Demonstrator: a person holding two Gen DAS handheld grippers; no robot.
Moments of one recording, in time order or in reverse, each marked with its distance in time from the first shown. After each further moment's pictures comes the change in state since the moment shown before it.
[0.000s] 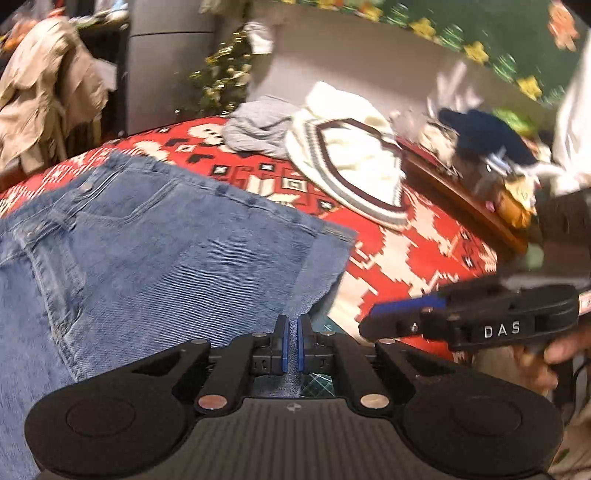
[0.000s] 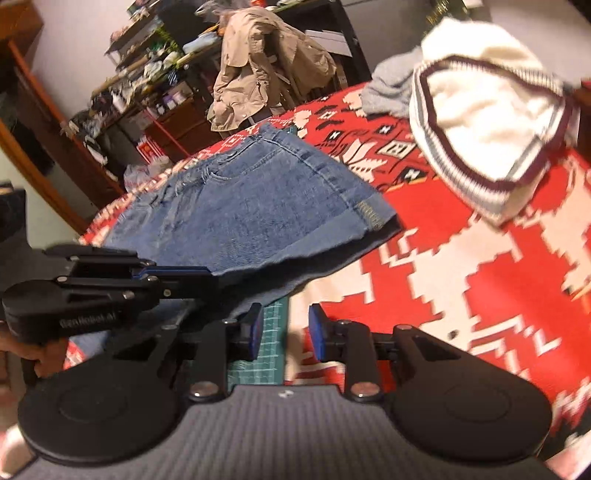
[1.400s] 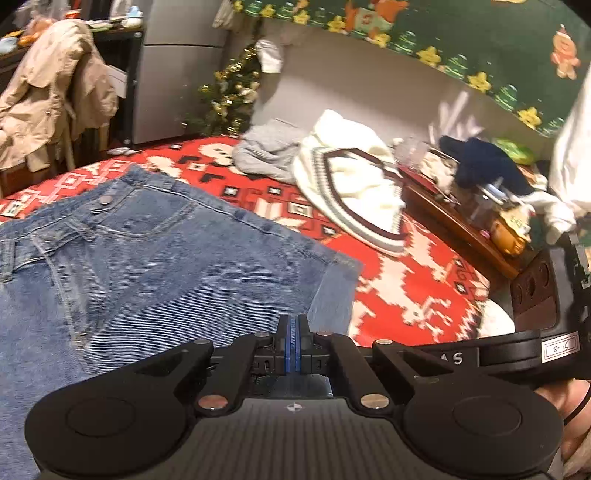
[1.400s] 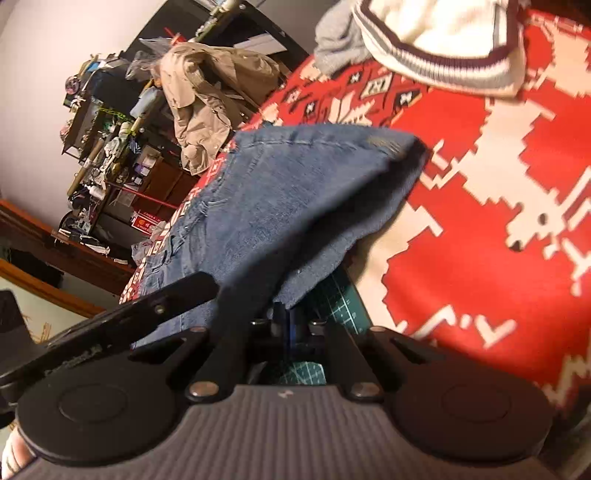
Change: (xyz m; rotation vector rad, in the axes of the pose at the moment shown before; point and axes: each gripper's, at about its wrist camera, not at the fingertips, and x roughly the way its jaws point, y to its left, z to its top) left arm -0.018 0.002 0.002 -0.031 -0.049 -0.062; right arm 0.086 0.022 -0.002 0.367 -0.062 0.040
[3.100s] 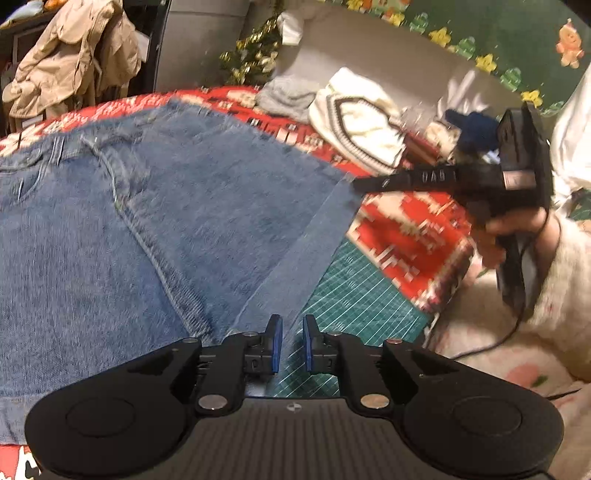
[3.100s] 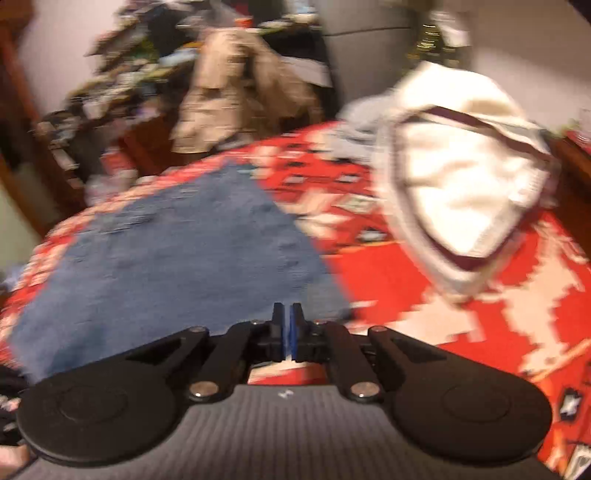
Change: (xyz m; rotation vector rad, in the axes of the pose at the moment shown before) left arm -0.052 0.004 -0.080 -0.055 0.050 0.045; right arm -0.057 -0.004 0.037 -0.511 -0.021 -0.103
